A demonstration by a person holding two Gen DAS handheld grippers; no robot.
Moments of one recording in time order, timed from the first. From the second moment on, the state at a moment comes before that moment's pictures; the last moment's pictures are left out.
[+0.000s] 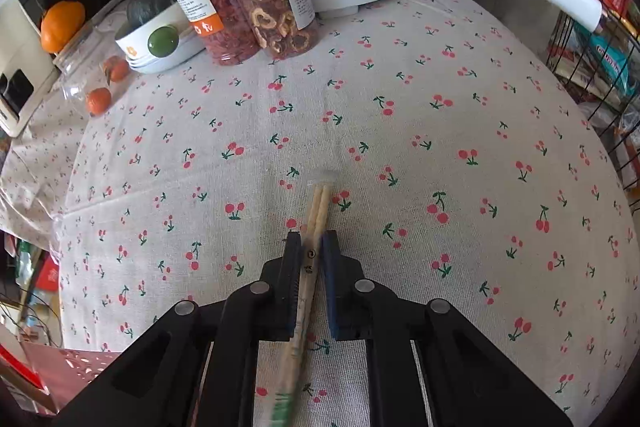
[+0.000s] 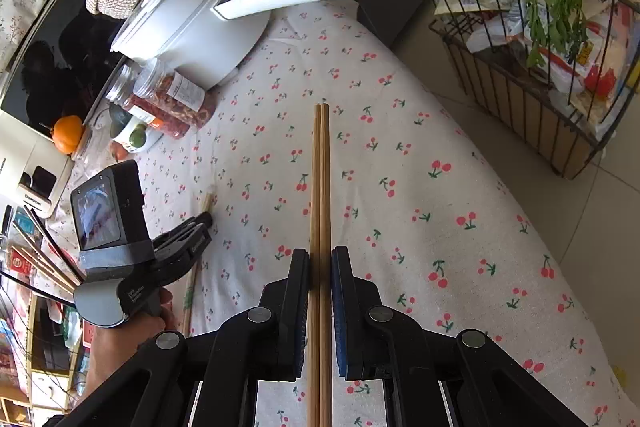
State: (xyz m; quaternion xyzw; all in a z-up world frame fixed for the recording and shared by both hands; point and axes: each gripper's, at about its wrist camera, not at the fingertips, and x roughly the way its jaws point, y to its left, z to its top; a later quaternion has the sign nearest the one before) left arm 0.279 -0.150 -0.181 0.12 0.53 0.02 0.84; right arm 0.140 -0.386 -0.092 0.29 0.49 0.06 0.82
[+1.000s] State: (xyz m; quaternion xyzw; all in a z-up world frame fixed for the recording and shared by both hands) left arm 0.044 -0.084 0.013 0.01 0.31 -0.17 0.94; right arm 0.091 -0.346 -0.031 0.25 0.38 0.08 0.89
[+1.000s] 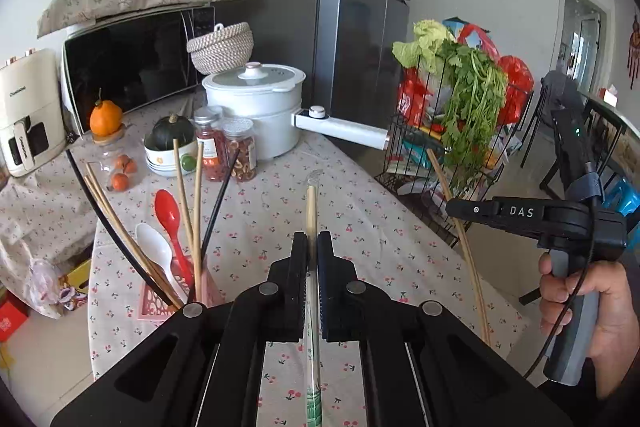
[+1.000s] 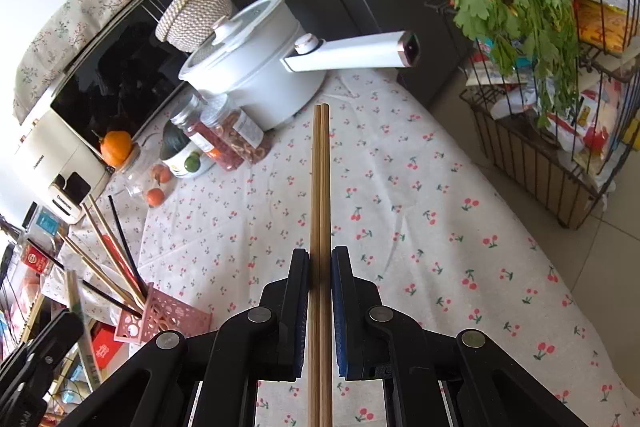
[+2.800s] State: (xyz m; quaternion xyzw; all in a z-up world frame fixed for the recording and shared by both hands) left arm 0.097 0.092 -0.014 -0.09 0.32 0.03 0.94; right arm 0.101 -0.148 0.018 0.11 0.20 0.16 0.96
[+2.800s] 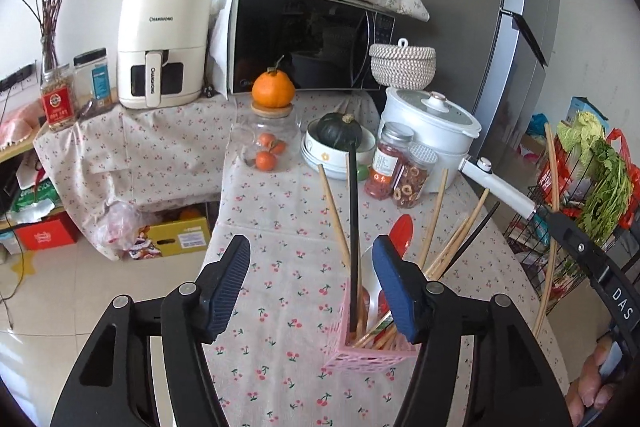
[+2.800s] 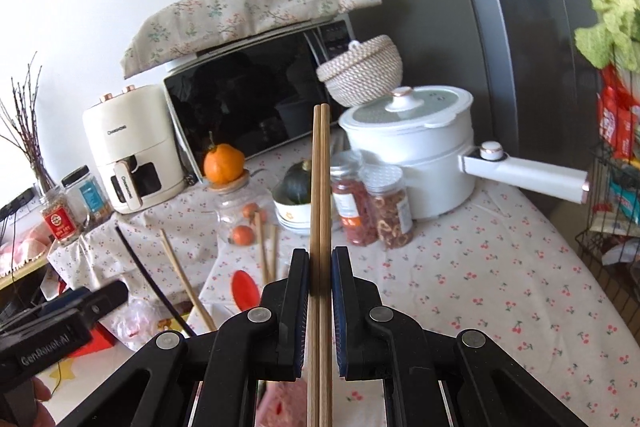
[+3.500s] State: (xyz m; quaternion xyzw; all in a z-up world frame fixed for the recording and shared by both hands) left arm 0.114 0.158 -0.051 -0.14 0.41 0.02 0.90; right arm 0.106 -0.057 -0.036 0.12 0.03 0.01 0.99
